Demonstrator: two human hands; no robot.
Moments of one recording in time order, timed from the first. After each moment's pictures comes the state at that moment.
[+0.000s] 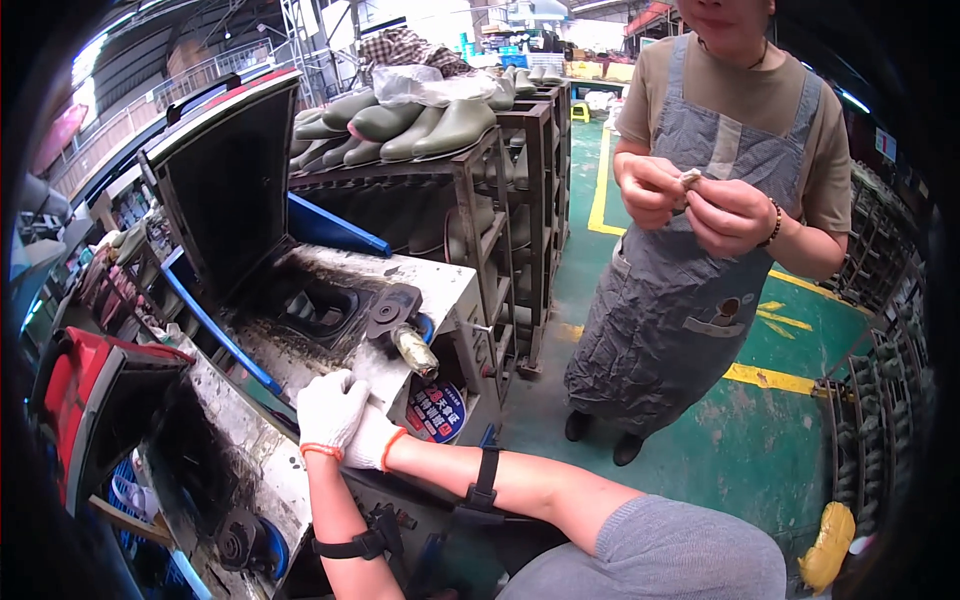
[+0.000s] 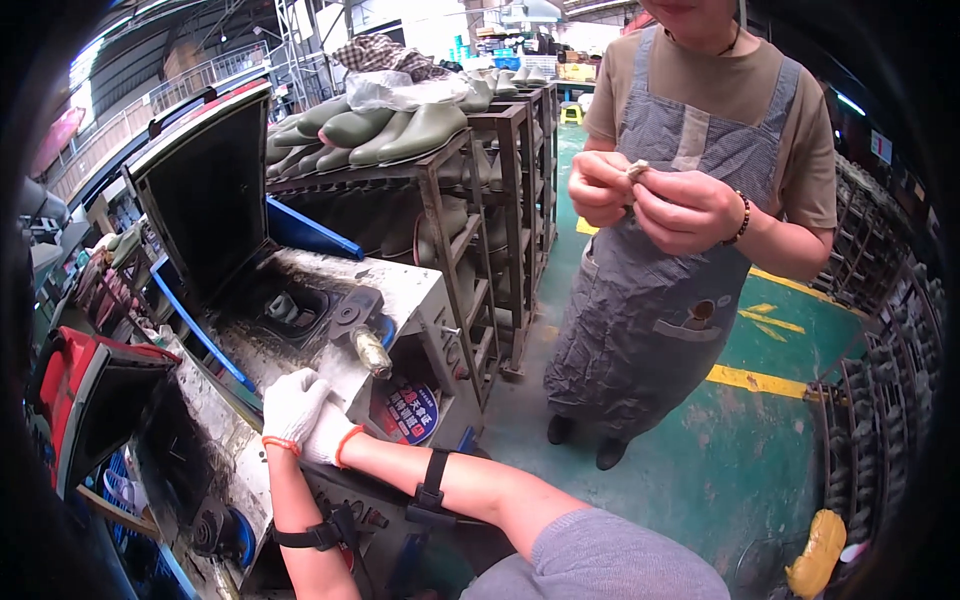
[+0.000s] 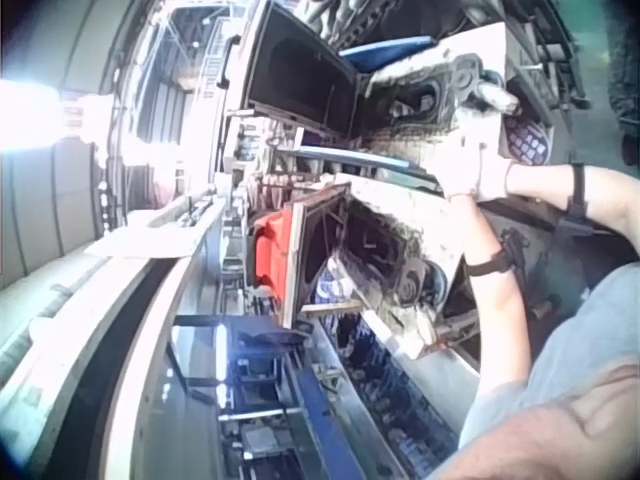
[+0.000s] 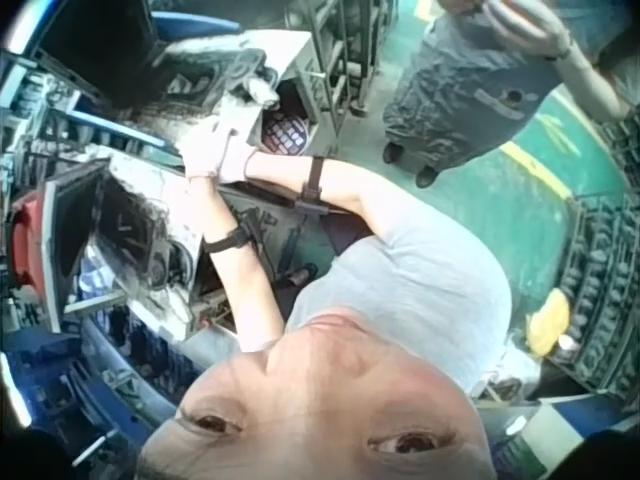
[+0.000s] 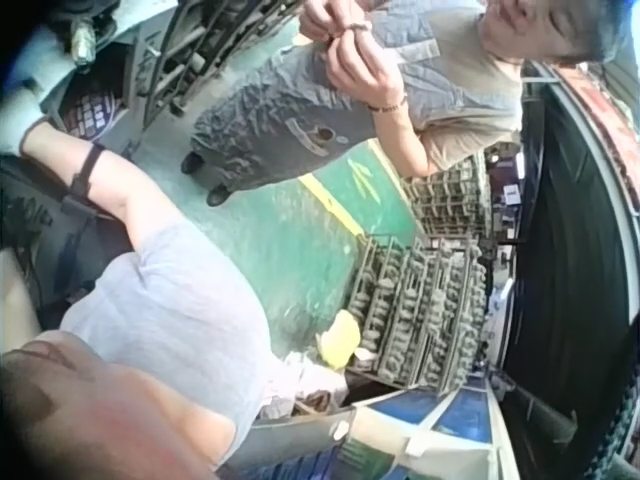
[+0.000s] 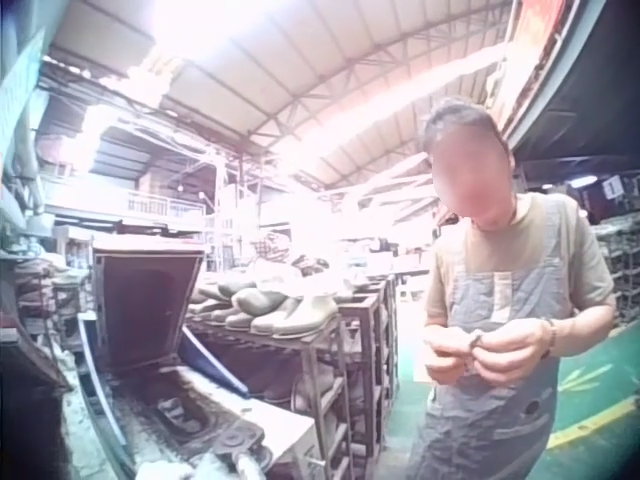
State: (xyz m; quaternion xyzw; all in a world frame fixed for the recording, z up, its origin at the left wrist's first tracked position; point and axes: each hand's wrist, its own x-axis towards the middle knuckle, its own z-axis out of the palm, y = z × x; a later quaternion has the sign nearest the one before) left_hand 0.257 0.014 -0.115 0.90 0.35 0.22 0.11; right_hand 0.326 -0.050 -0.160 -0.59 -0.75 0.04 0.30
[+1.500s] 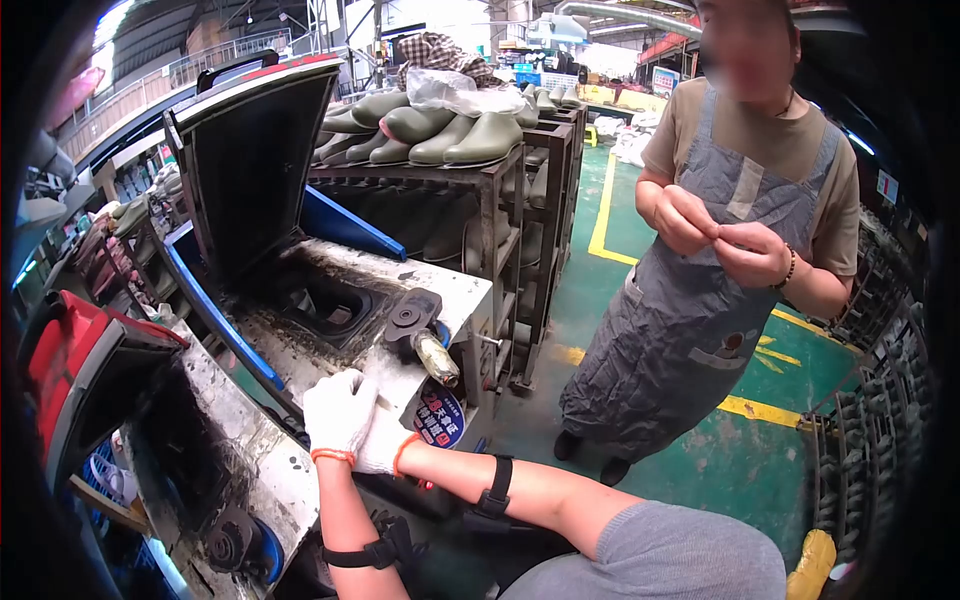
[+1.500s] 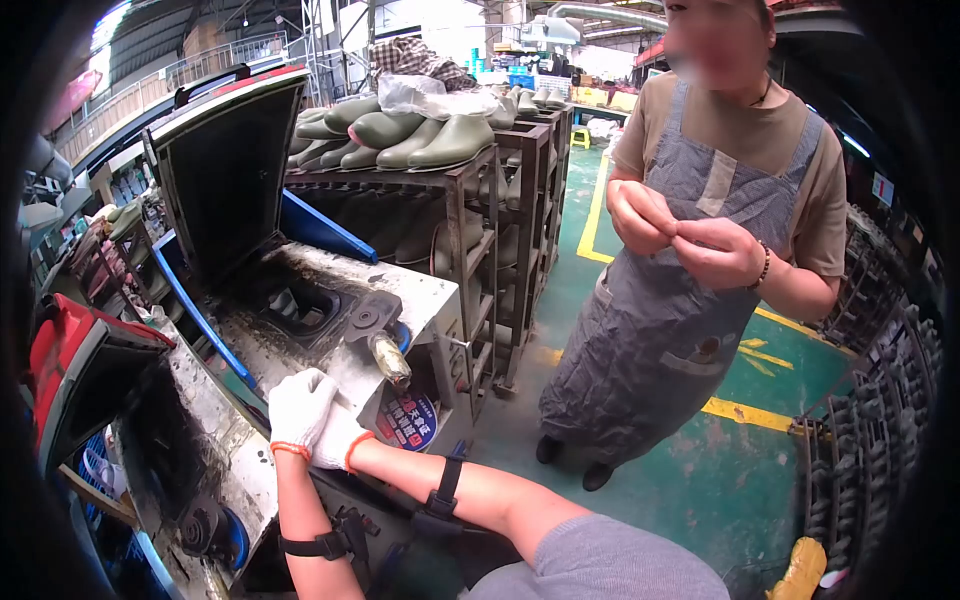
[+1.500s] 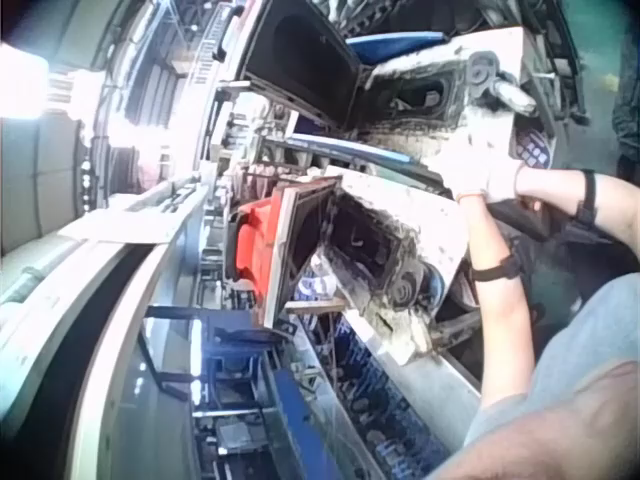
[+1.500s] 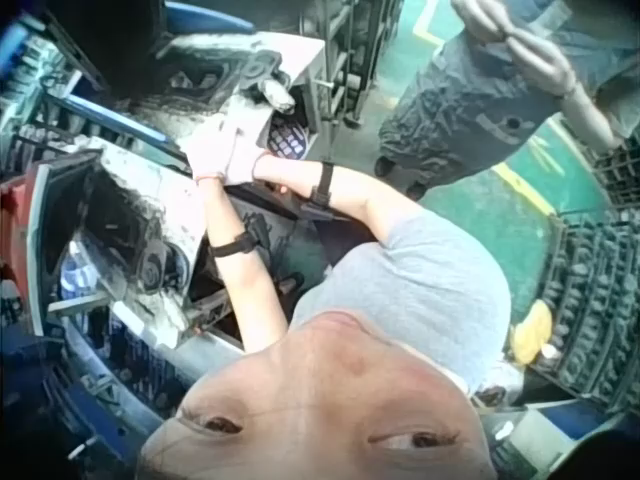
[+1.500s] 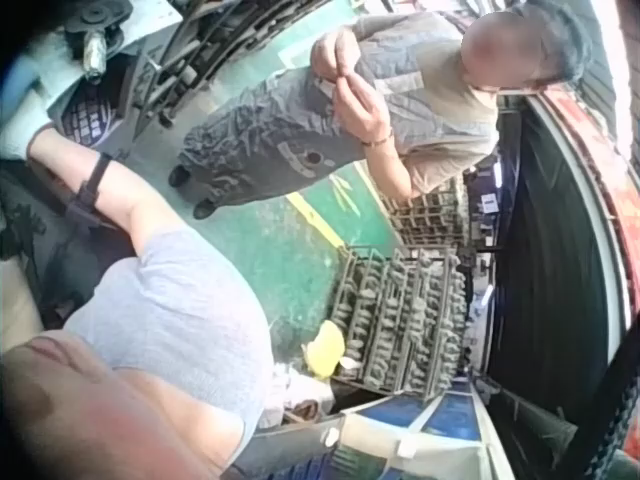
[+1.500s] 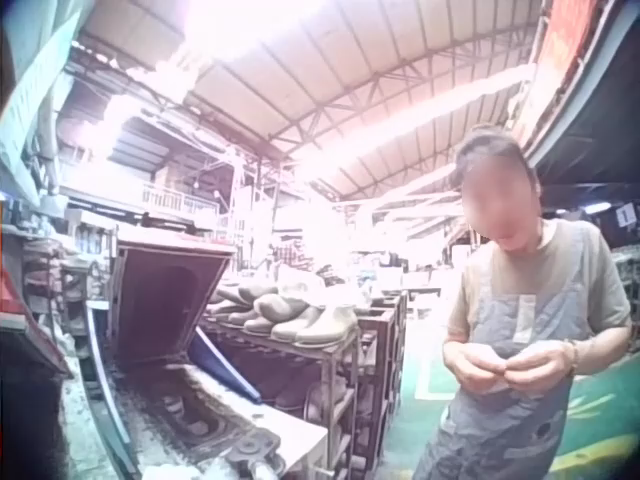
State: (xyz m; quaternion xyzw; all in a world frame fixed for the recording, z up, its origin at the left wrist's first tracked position) left_hand 0.259 0.011 -0.120 0.87 0.38 0.28 0.13; right_hand 0.331 -0.046 -0.177 -0.58 -0.73 0.04 0.36
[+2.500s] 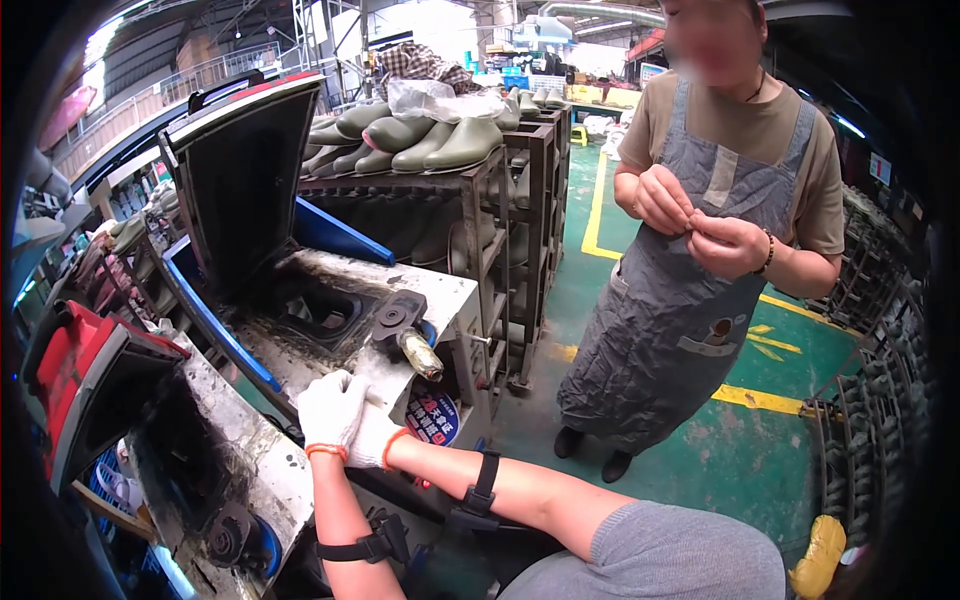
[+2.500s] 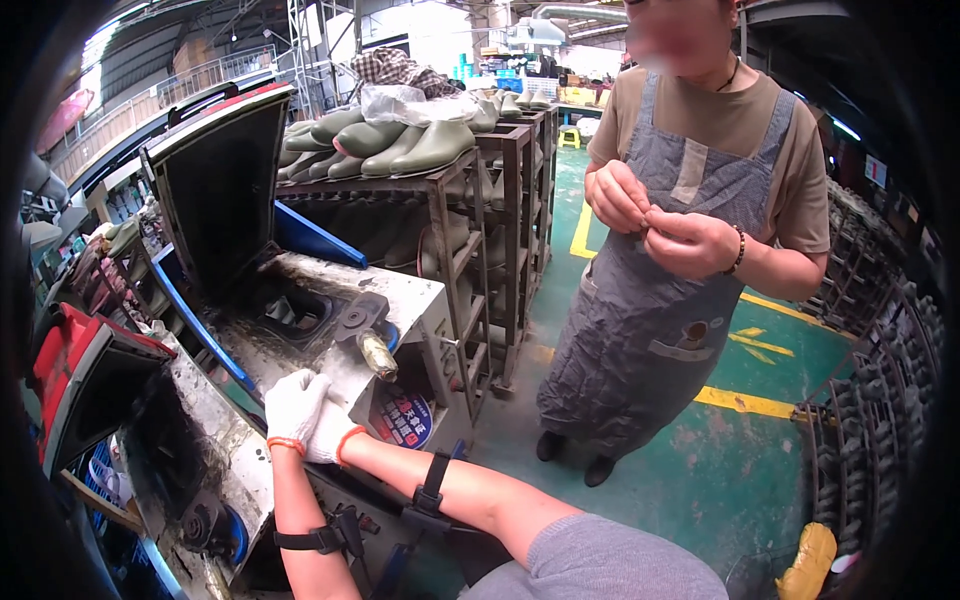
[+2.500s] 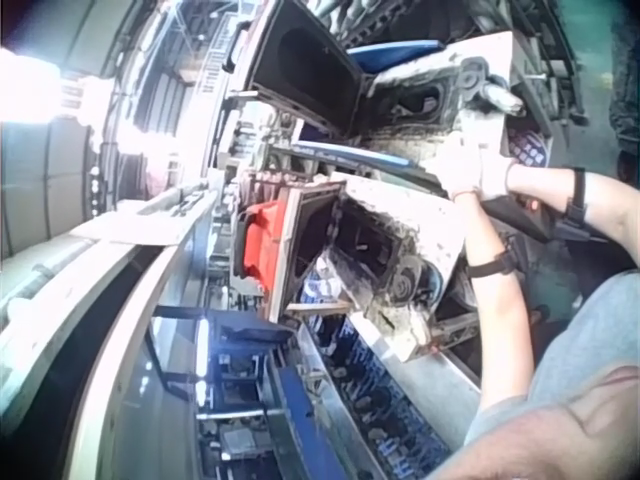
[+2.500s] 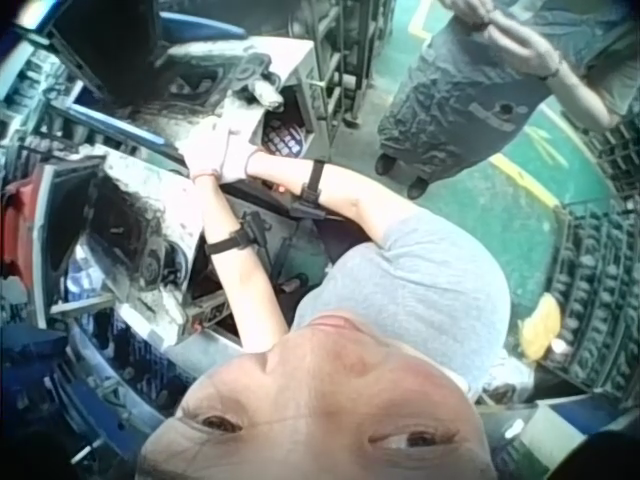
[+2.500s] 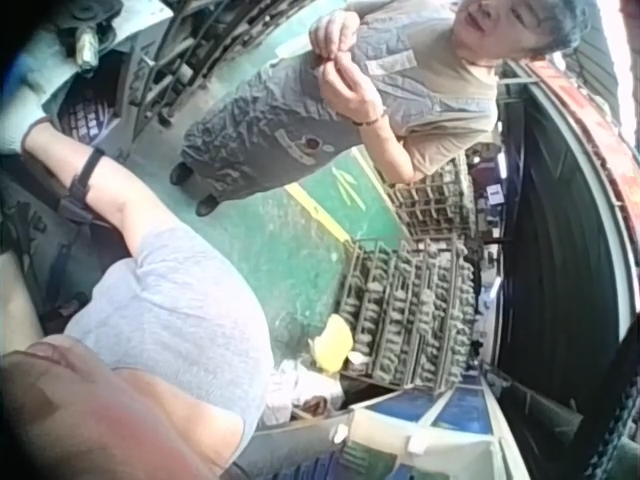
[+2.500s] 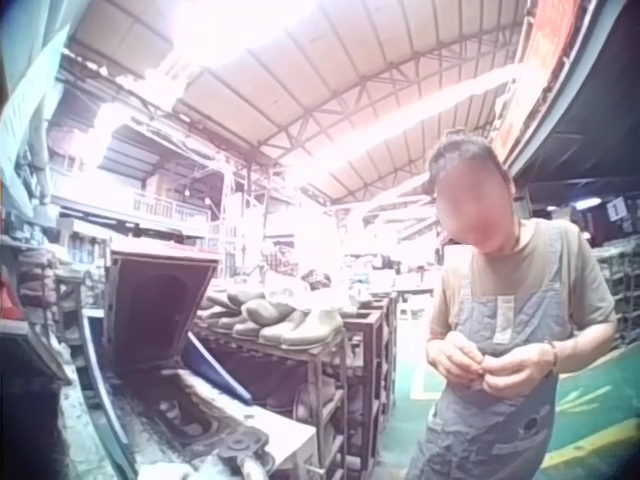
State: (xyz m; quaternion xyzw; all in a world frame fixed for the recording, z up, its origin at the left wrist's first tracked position) left_hand 0.257 0.013 -0.123 0.86 0.39 0.29 0.15; right_hand 0.332 -0.054 -0.158 -0.57 -0.72 0.12 0.36
